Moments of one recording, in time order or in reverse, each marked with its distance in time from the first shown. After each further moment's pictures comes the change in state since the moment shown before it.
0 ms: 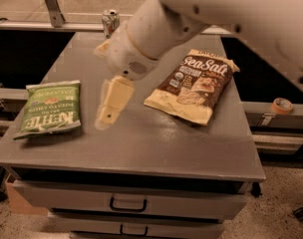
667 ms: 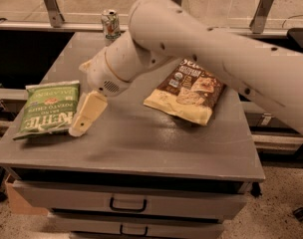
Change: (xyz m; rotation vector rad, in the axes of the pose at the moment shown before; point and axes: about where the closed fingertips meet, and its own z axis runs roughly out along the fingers) arm -0.005 -0.022 0.084 0.001 -0.126 0.103
